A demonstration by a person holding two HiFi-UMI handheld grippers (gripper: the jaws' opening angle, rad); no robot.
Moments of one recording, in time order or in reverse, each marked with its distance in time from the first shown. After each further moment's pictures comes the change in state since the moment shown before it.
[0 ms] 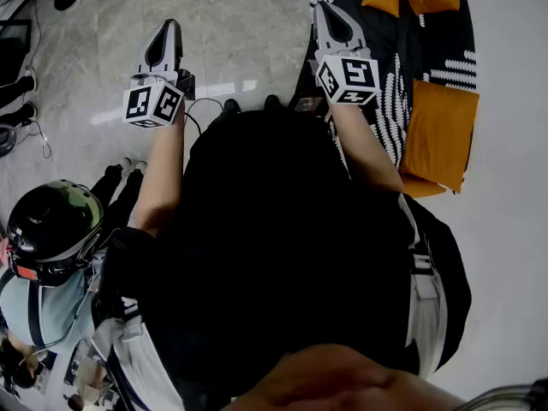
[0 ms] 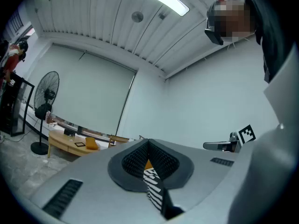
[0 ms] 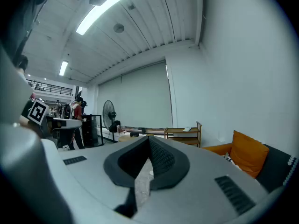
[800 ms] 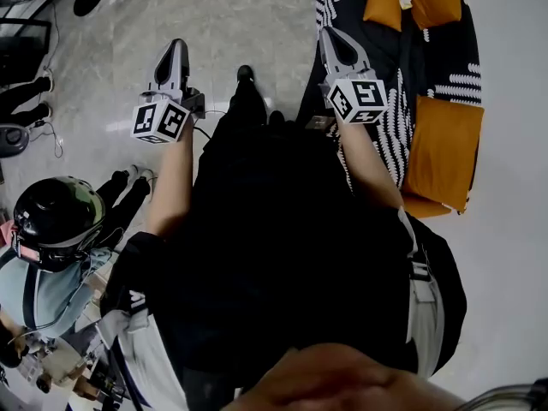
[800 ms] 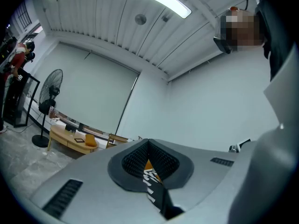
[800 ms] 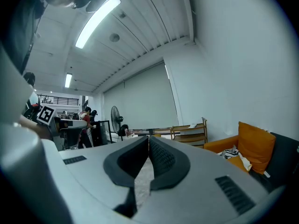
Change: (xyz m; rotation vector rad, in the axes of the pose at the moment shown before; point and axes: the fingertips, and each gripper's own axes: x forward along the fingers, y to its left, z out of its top) left arm -0.005 -0.048 -0.008 -0.079 -0.022 0.027; right arm -0.043 -0.043 -0.021 0.085 -0.014 0.096
